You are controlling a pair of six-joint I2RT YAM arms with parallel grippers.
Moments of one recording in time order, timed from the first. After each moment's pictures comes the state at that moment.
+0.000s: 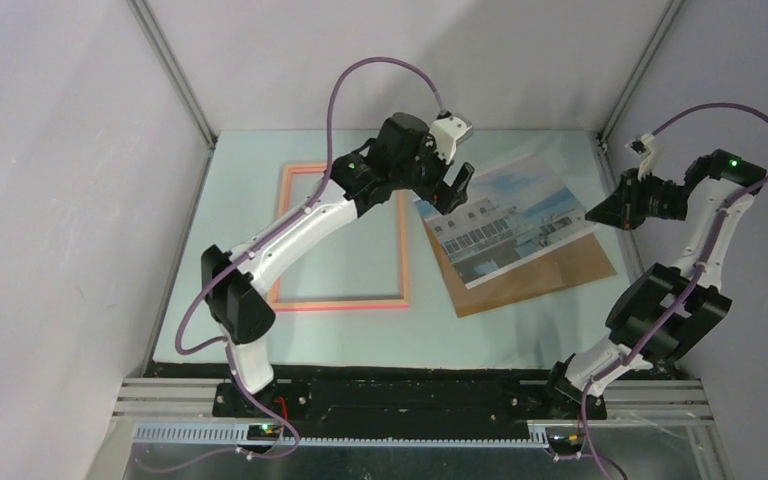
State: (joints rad) left arm -0.79 1.83 1.87 -0.56 0.16 0.02; right arm -0.62 1.65 1.70 -1.54 -1.02 -1.05
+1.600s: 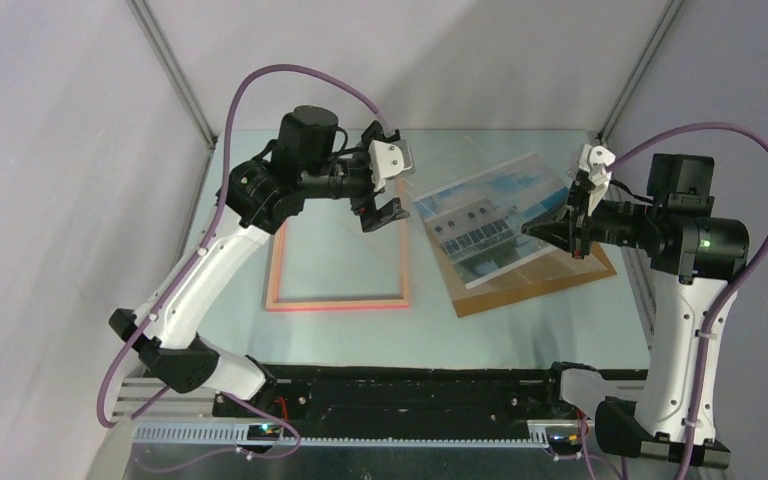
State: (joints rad) left arm -0.69 1.44 1.83 -0.84 0.46 0.59; right arm -0.12 1.10 1.73 -1.42 -1.13 -0.79
